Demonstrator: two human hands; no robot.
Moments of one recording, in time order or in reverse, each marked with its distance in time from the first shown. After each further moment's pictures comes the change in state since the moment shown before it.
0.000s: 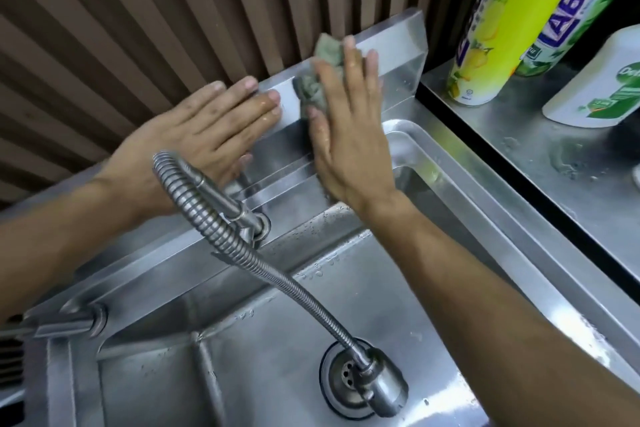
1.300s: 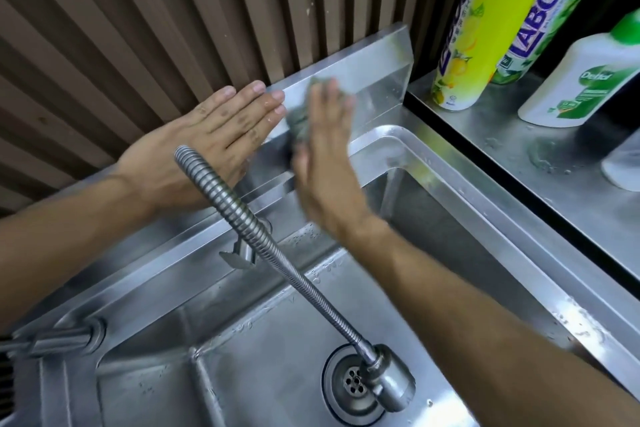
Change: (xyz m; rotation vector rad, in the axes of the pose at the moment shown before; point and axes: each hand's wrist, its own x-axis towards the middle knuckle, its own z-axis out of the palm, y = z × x) left_hand 0.001 -0.006 0.017 0.006 0.097 0.052; right_hand -0.026 -0.023 0.023 0.126 -0.055 0.089
